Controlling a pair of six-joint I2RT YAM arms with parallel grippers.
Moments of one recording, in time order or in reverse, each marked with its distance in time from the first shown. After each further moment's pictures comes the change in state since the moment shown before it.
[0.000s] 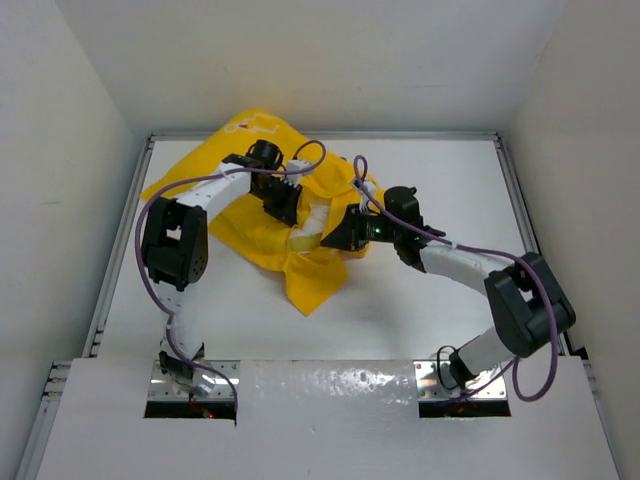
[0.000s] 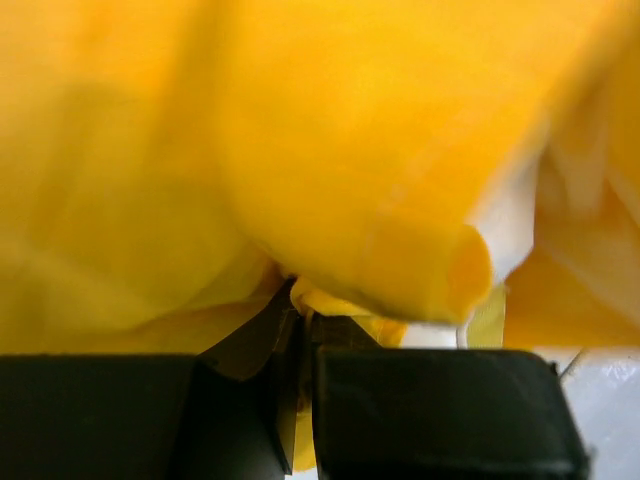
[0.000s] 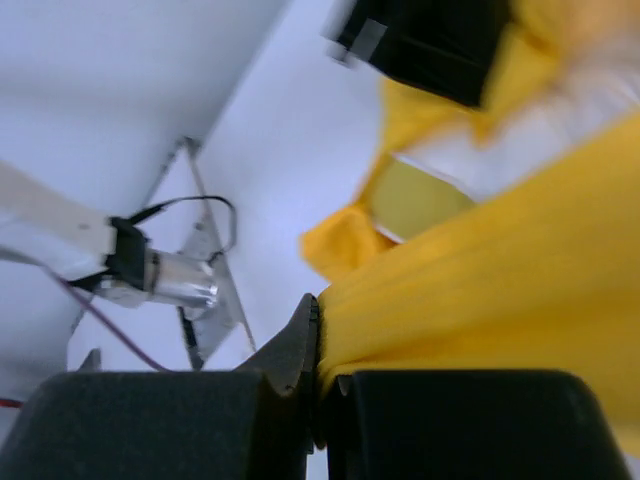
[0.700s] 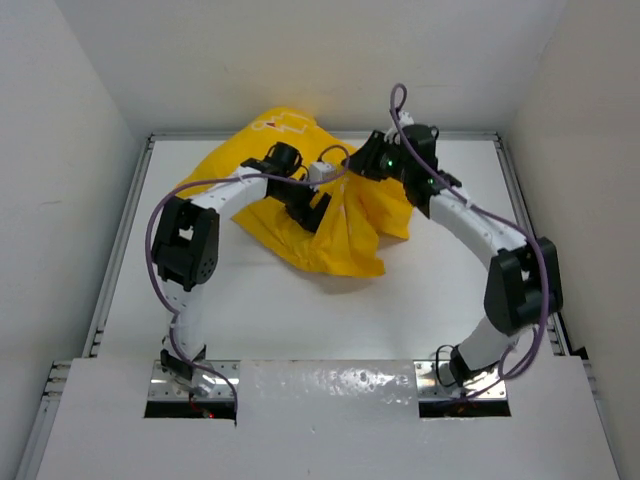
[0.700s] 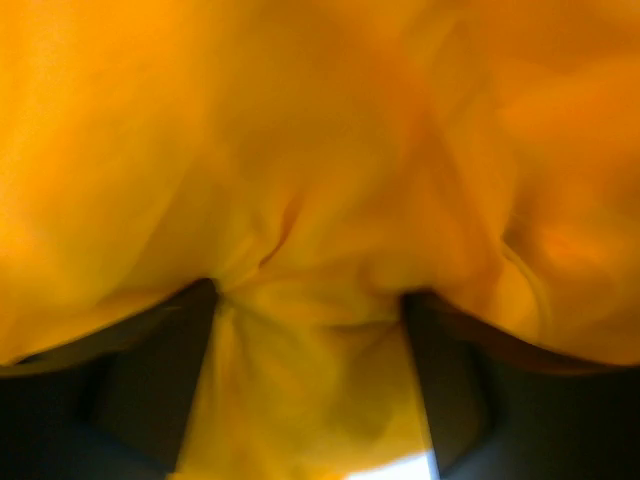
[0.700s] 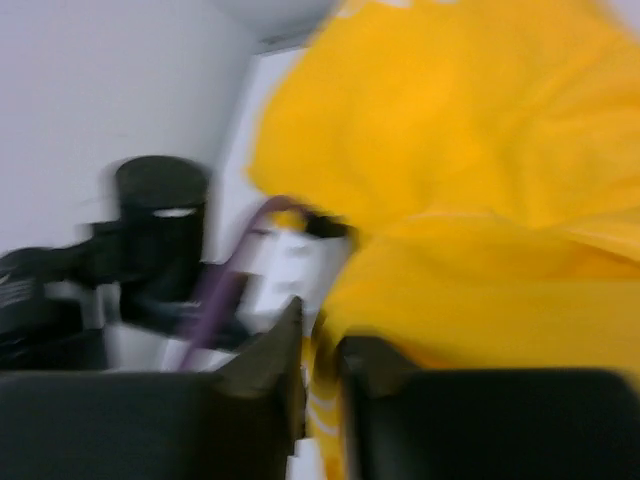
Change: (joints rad) left arm -0.104 0.035 0.002 0.136 0.077 0.083; right arm -0.134 0.050 0.389 -0.159 0.315 0.168
